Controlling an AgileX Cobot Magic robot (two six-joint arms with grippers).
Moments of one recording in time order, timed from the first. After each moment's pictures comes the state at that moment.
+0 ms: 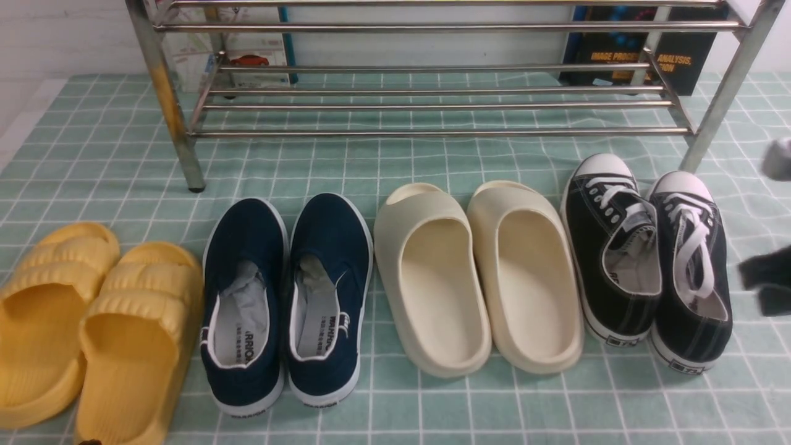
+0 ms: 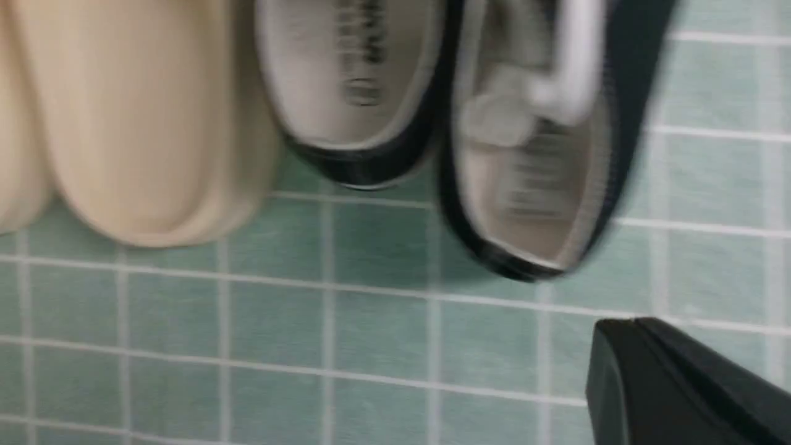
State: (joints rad) right arm 0.09 1.31 -0.93 0.17 0.87 -0.01; left arm -0.15 -0.01 0.03 -0.07 0.41 -0.15
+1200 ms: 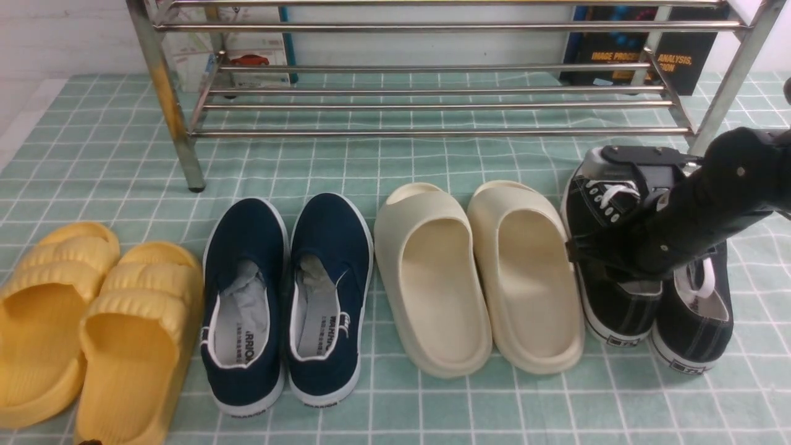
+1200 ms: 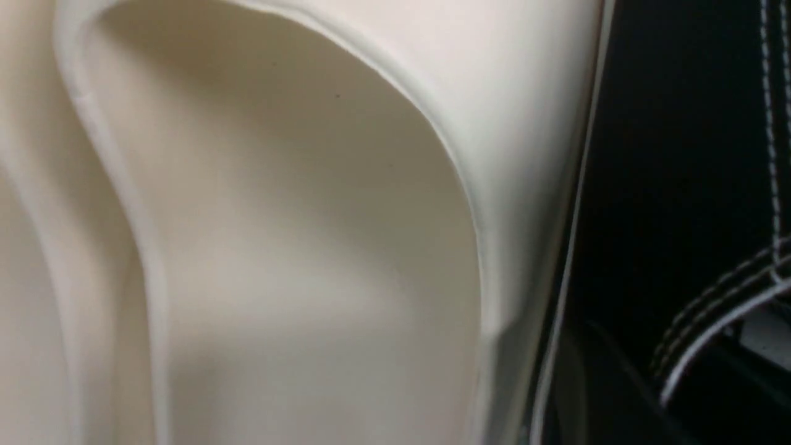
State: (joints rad) right arm 0.25 1.77 -1.09 0.25 0.51 0.04; left arm -0.15 -0.01 0.03 -0.07 0.41 -0.15
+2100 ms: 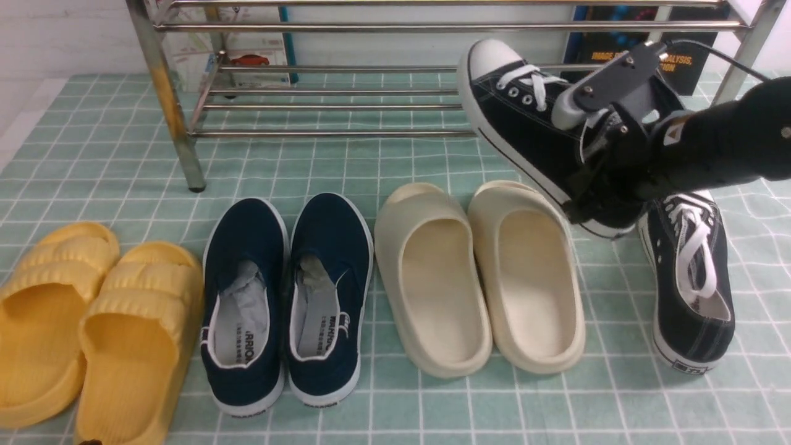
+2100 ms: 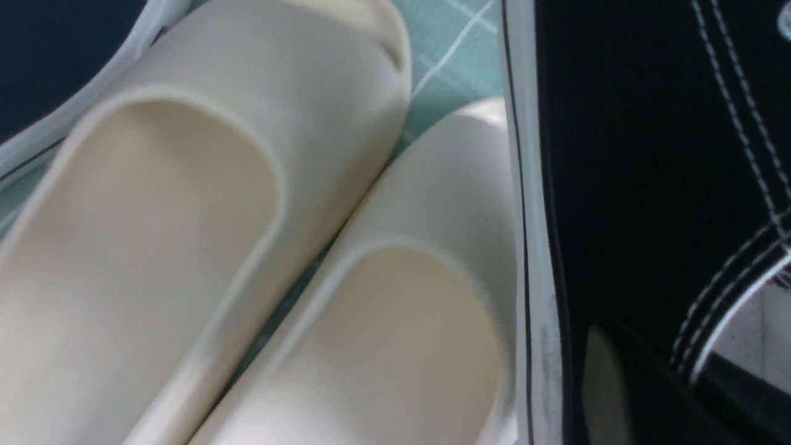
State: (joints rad) right arm 0.32 1.64 -1.17 0.21 0.35 -0.46; left arm -0.15 -0.01 0.03 -0.07 0.41 -0.15
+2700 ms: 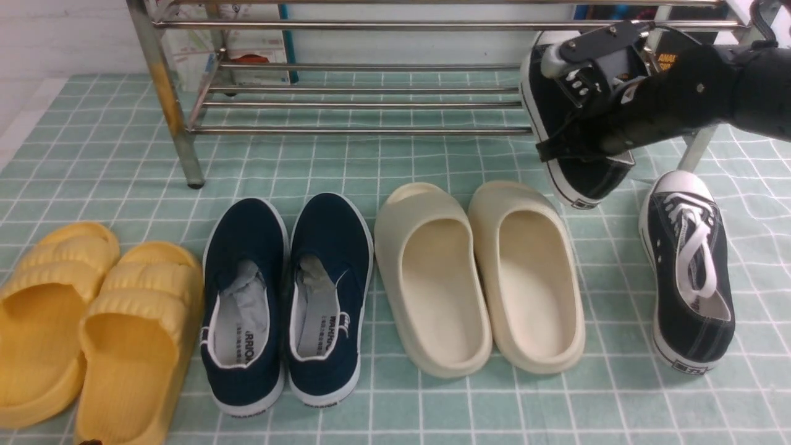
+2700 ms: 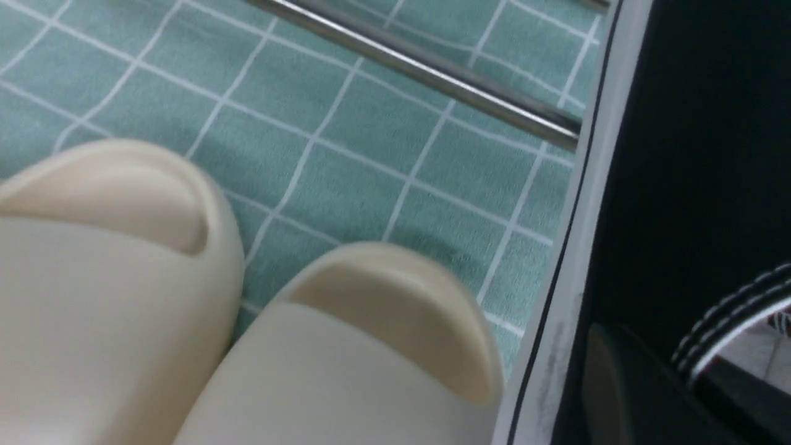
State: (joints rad) right arm 0.25 1.95 -1.49 0.19 0.34 -0.29; left arm -0.15 -0.01 0.03 -0.07 0.41 -0.15
